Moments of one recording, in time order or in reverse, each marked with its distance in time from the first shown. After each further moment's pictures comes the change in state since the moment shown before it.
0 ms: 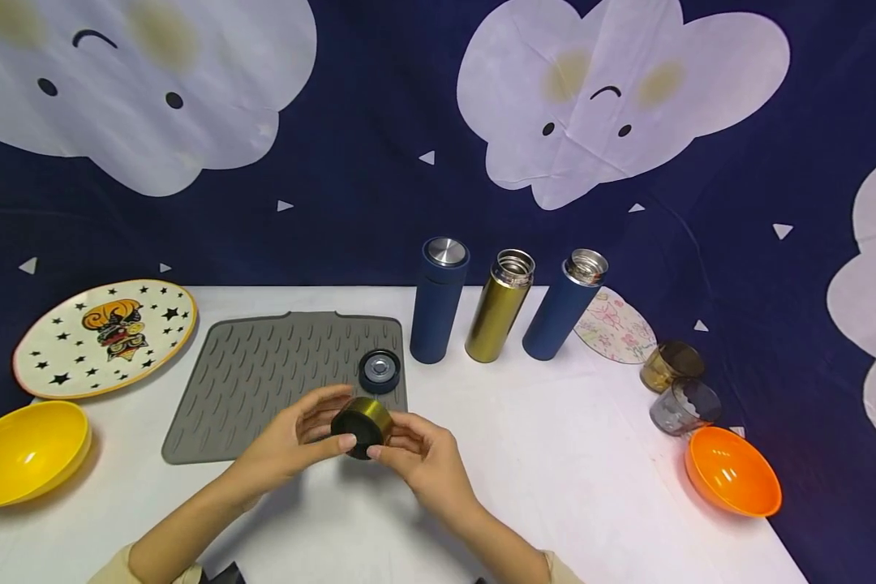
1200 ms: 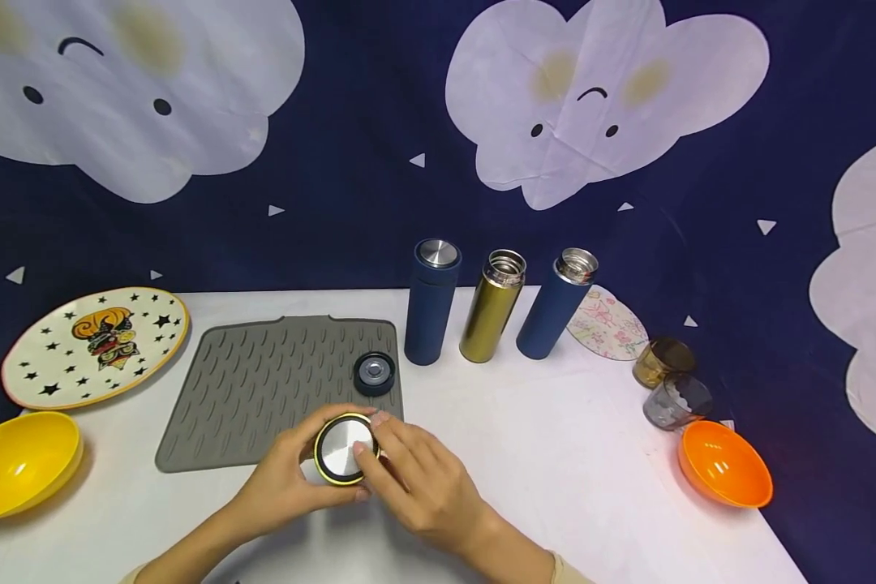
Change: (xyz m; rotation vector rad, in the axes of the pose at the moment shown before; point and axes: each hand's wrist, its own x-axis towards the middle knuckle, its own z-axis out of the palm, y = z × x) left_hand -0.010 0.005 0.019 0.154 0.031 0.460; right_hand 0.010 -0.027 -0.009 -1.229 0.286 -1.568
